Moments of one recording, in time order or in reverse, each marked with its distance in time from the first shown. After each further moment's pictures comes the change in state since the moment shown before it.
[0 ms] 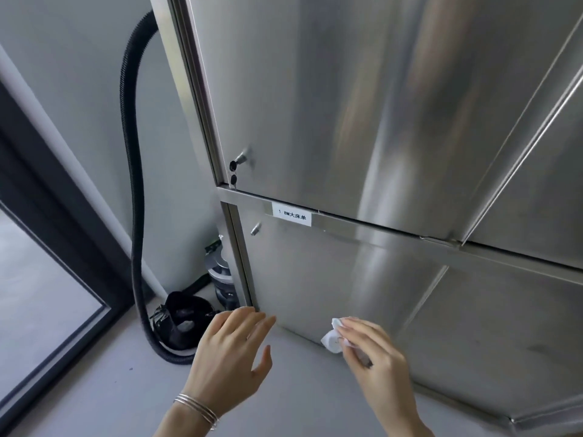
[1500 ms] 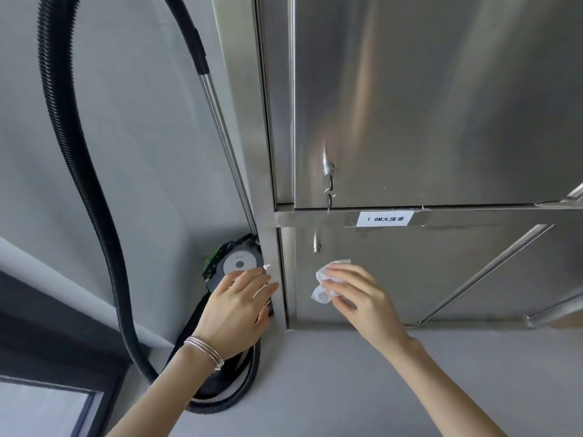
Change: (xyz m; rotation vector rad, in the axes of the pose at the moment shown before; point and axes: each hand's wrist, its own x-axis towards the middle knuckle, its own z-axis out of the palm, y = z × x) left_hand 0.122 -0.378 0.053 -0.062 -0.086 0.502; right_hand 0.162 -0.080 0.301 -0.275 -0.003 -0.042
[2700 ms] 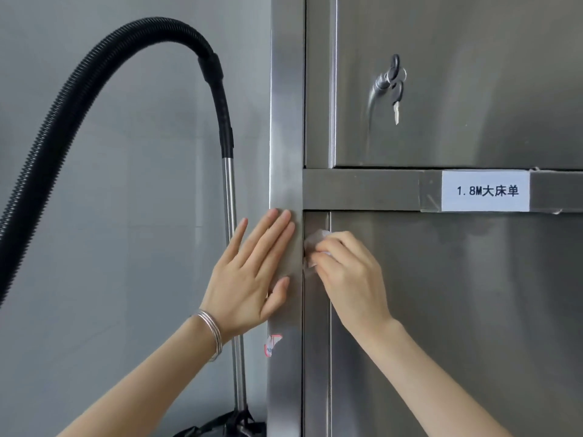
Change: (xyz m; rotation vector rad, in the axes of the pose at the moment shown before) left_hand 0.105 -0.135 0.238 0.502 0.943 0.162; right_hand 0.060 0.144 0.230 -0.556 0.670 -0.508
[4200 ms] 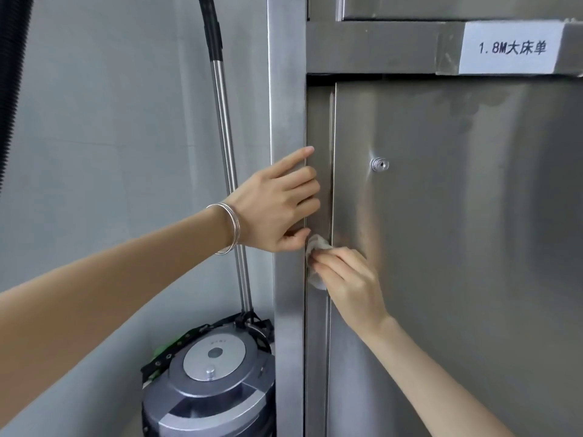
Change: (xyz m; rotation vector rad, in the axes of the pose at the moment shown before) left_hand -0.022 0.034 -0.002 0.086 -0.188 0.569; right_hand -0.170 -0.037 0.021 0.076 -0.010 -0.053
